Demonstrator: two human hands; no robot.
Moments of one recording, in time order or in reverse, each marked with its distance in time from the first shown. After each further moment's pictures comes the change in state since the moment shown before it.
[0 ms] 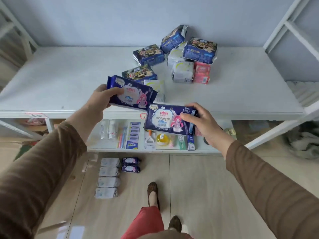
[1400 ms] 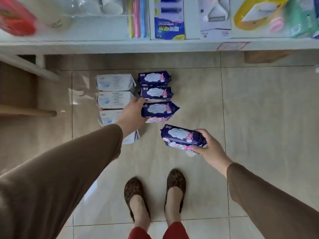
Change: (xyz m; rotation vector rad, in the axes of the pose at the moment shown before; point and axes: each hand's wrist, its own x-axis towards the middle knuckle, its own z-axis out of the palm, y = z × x) left_hand 0.145 -0.748 -0.129 1.092 -0.413 0.073; right_hand -0.043 0.696 0.267 -0.426 0.081 0.609
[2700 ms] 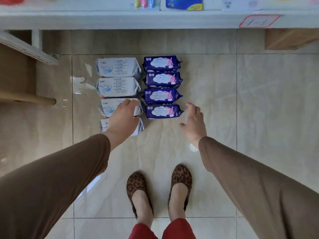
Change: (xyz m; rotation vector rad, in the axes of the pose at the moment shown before) left_hand -0.044 -0.041 0.018 0.062 0.069 -0.087; right_hand 0.089 -0.013 0.084 -0.381 0.142 -0.068
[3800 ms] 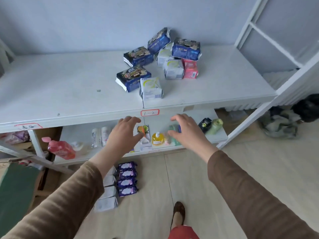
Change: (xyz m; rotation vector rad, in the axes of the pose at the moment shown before) left_hand -0.218 0.469 -0.524 -0.010 0.351 0.398; right_hand -0.315 -0.205 -0.693 -0.107 0.368 -0.443
